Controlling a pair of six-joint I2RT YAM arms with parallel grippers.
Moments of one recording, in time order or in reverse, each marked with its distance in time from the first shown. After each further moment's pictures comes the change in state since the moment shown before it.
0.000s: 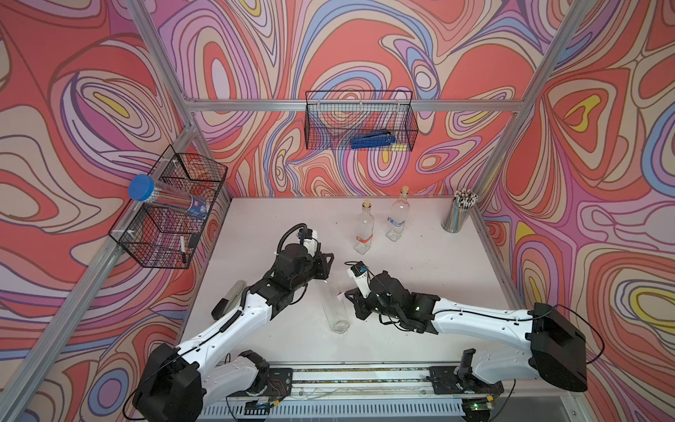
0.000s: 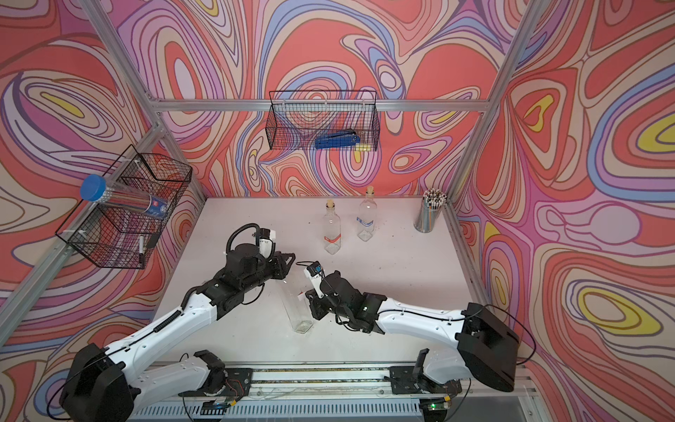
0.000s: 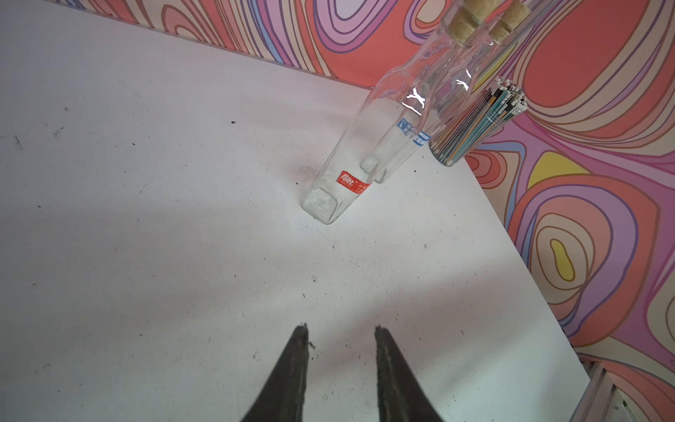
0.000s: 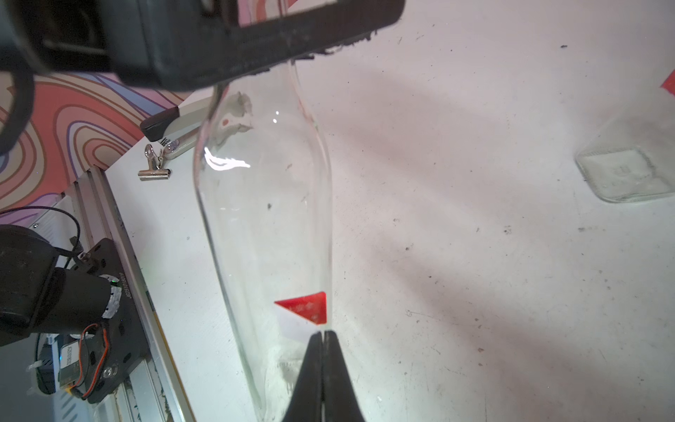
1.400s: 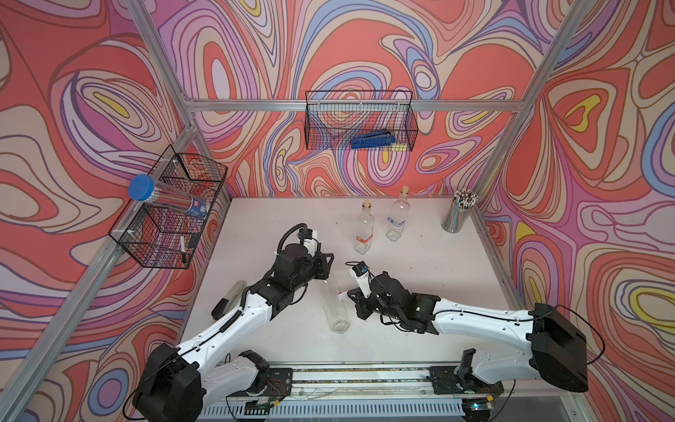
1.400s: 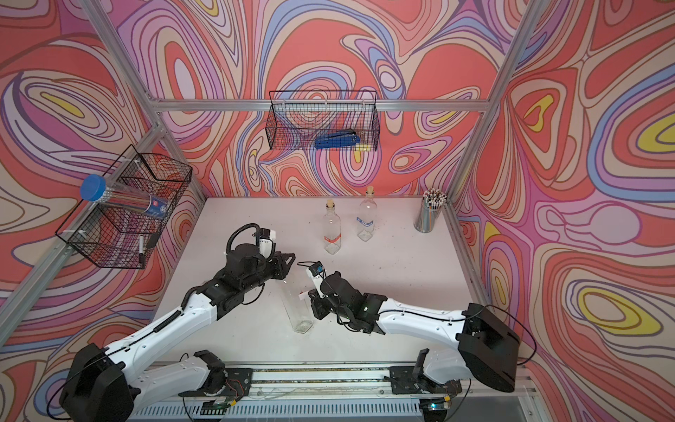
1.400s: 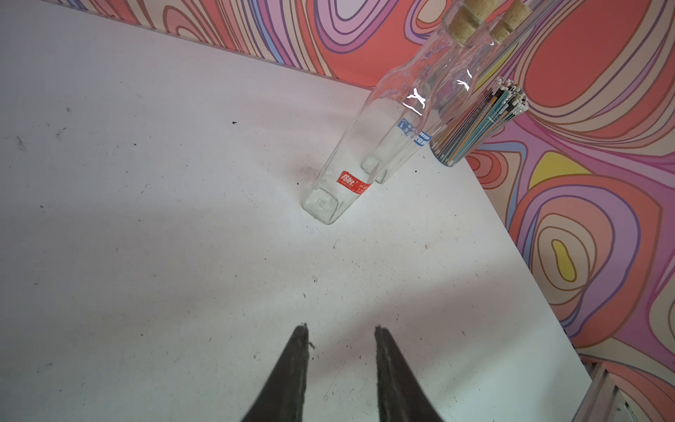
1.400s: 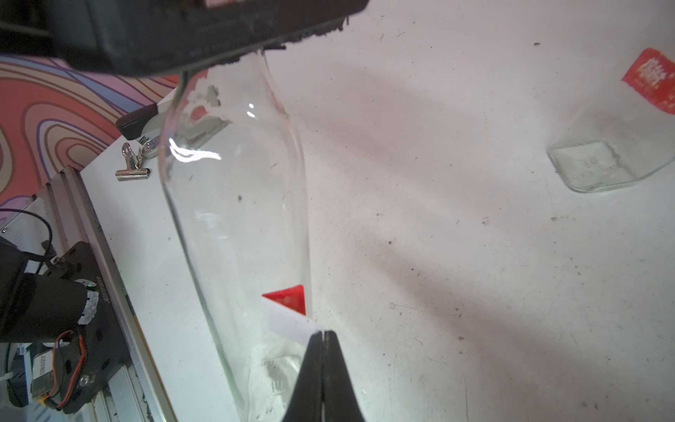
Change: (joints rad) left arm 0.000 0.000 0.001 -0.001 -0.005 0.001; right arm 0.000 -0.005 -0.005 -0.023 0.045 0.000
